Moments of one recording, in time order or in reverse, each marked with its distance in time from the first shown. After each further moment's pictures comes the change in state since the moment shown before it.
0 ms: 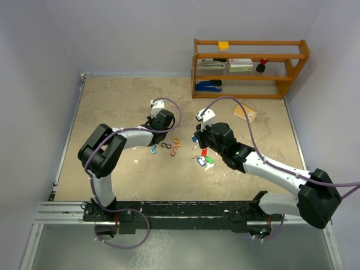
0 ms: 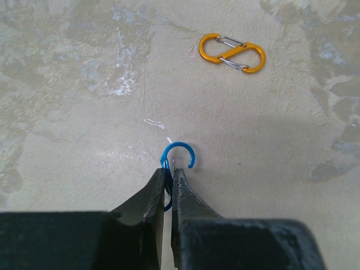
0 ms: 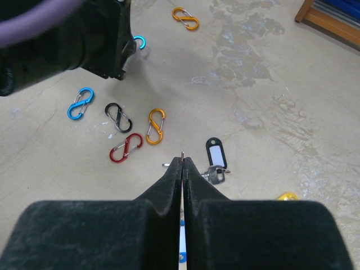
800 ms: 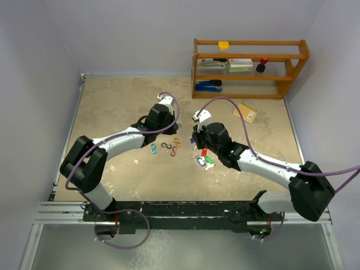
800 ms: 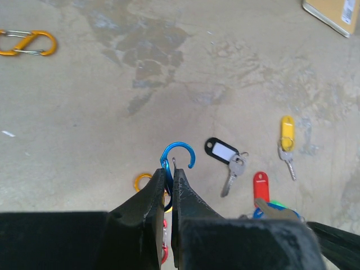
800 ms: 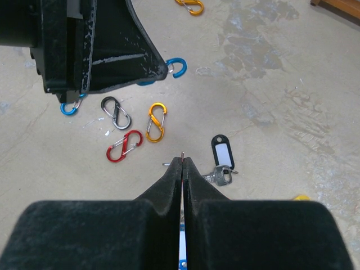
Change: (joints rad) left arm -0.012 -0.250 -0.033 -0.020 0.592 0.030; right arm 0.000 0.082 0.000 0.042 -0.008 0.015
